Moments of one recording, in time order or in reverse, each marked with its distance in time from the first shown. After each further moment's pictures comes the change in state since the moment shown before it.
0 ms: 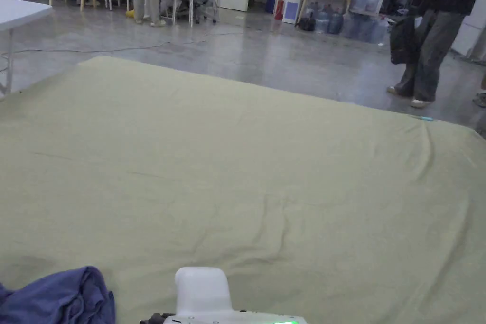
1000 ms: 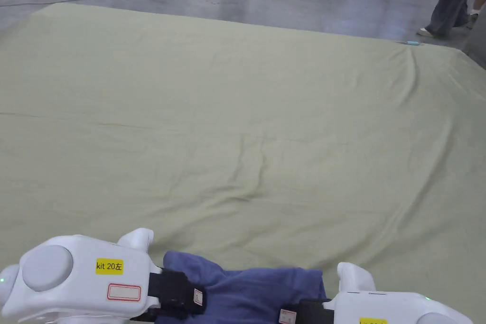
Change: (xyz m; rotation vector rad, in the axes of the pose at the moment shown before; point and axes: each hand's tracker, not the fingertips) left arm 0.236 -0.035 0.043 0.071 -0.858 0.028; right arm 0.227 -0.071 0.034 -0.038 -0.040 -0.424
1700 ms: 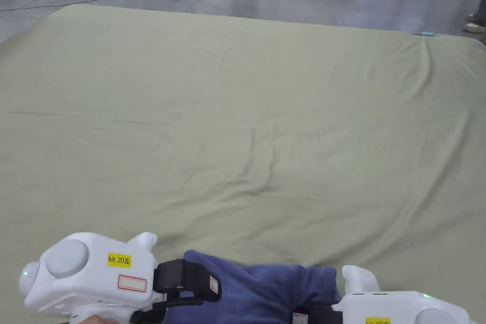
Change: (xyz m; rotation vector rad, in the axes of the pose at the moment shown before) left arm -0.036 -0.002 -0.024 -0.071 -0.031 0.164; right arm 0.049 -0.001 -0.029 -0.101 0.029 0.007
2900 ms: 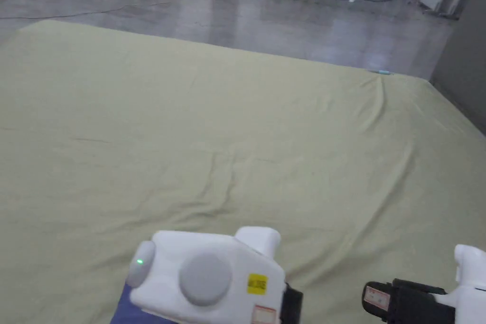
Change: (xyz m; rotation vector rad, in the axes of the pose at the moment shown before) left arm 0.232 -0.070 -0.028 0.094 0.066 -0.478; right arm -0.043 -0.001 0.213 0.335 -0.152 0.085
